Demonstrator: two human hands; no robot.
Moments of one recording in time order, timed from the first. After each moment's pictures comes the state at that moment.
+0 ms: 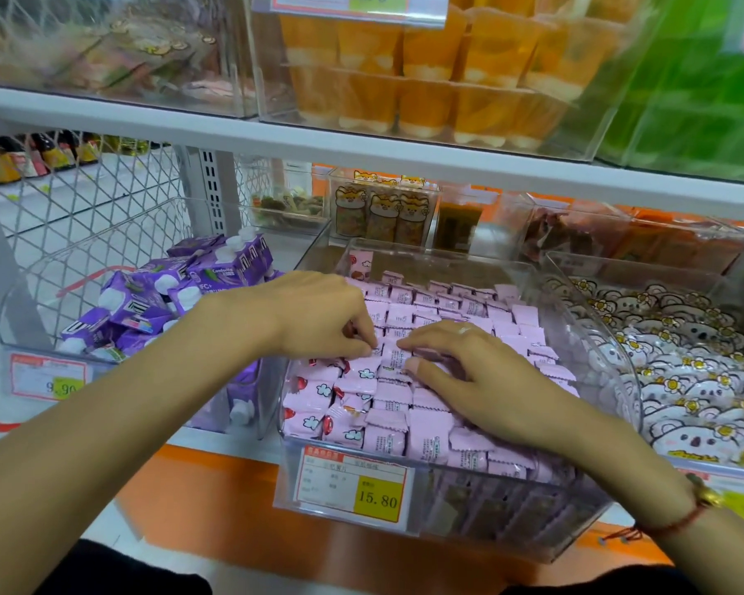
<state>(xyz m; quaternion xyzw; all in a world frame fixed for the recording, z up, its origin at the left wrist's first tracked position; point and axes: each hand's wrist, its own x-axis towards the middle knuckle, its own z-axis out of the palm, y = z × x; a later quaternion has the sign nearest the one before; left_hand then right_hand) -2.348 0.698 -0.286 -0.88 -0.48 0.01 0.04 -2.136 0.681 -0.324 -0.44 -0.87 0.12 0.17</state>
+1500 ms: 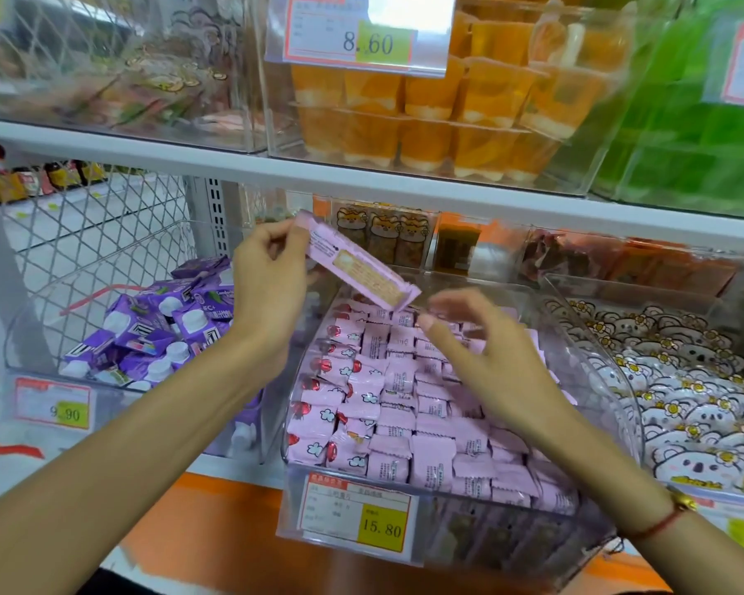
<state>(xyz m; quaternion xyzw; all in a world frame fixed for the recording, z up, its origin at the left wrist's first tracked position) -2.343 0.691 -0.279 -0.40 -0.46 -0.72 -0.33 -2.144 0.687 -0.311 -0.47 -0.76 0.21 0.40</state>
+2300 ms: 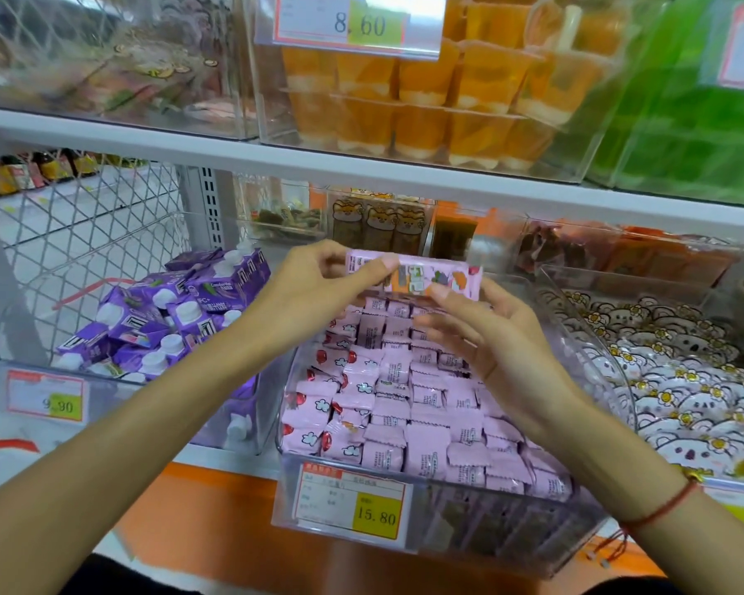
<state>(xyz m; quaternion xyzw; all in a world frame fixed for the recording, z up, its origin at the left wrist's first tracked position) -2.340 0.689 -0.284 -0.62 -0.52 -0.48 -0.32 -2.149 0.678 -0.296 -0.34 -0.54 0.56 0.53</state>
